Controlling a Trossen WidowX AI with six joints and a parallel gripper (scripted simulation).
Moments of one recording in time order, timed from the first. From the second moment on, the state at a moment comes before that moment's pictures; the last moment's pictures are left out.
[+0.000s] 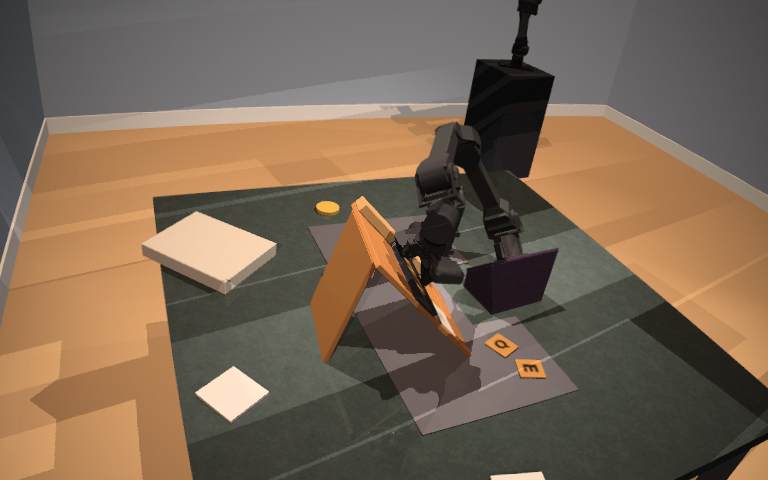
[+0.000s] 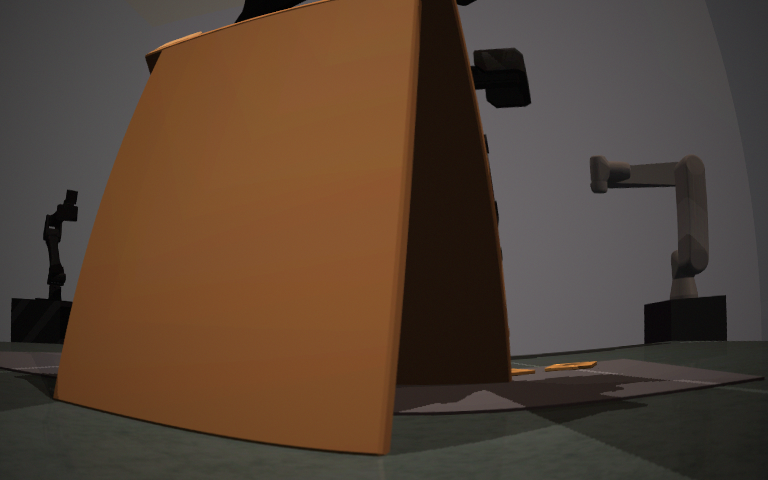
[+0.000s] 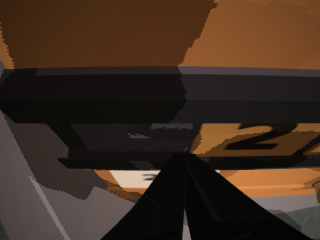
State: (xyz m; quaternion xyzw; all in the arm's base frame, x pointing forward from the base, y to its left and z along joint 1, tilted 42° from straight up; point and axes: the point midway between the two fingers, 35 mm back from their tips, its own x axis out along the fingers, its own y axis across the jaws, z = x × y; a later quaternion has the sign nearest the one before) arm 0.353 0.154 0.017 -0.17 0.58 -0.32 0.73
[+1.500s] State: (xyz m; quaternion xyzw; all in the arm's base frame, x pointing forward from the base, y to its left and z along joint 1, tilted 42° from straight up) arm 0.360 0.145 0.017 -0.17 0.58 -0.32 0.73
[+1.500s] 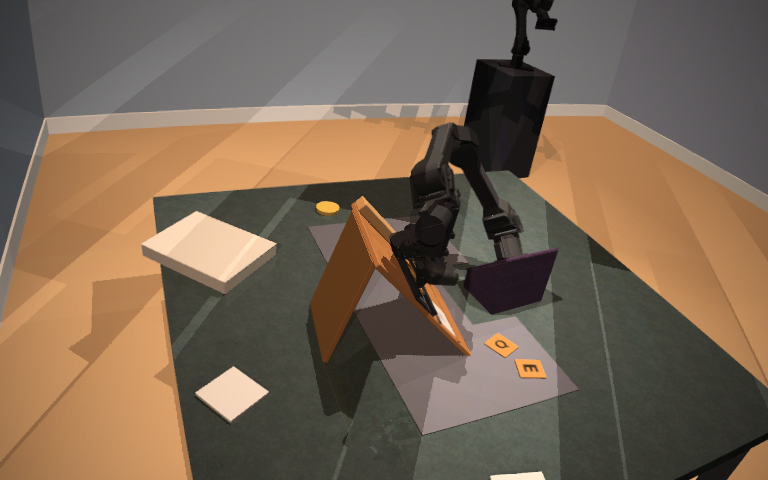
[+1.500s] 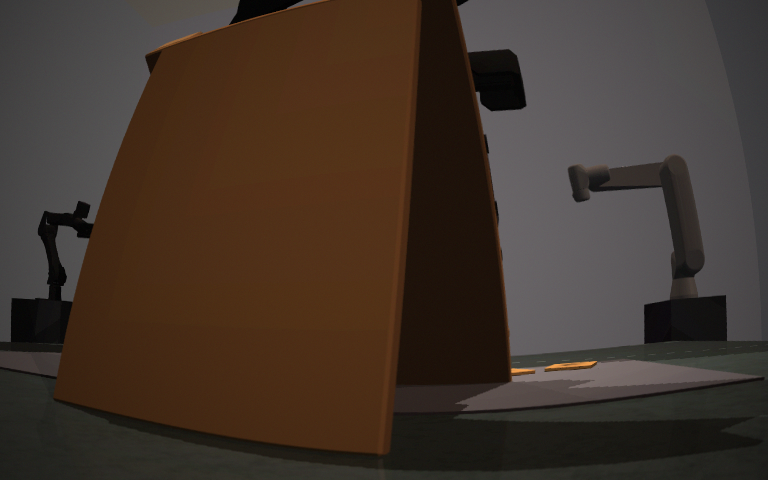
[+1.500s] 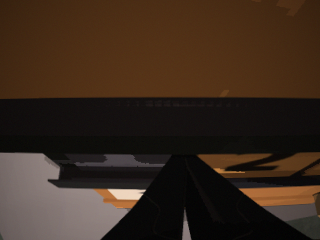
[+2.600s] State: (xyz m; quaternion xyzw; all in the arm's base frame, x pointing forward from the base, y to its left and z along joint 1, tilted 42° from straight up) arm 0.358 0.140 0.022 -0.17 0.58 -0.32 0.73
